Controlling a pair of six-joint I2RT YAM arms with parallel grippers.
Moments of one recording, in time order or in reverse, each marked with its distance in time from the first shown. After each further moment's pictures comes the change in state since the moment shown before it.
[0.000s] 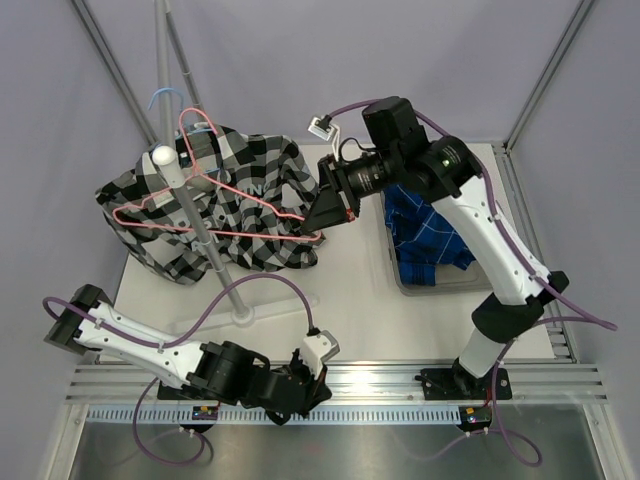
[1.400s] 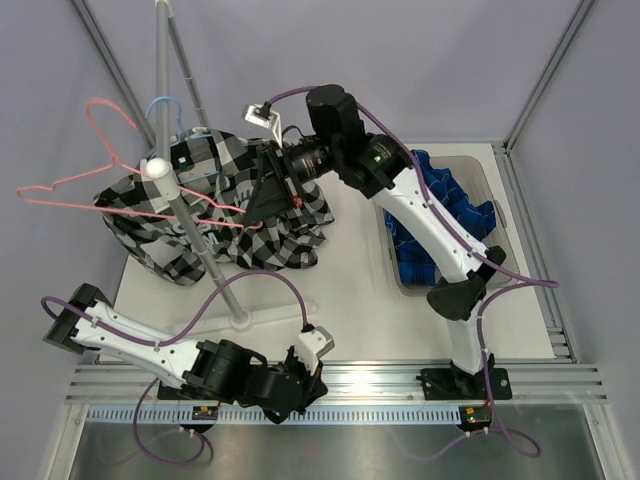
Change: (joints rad) left arm 0.000 -0.023 0.009 -0.059 -0.037 -0.040; right arm 0.119 0.340 0.313 0.316 -0.248 0.140
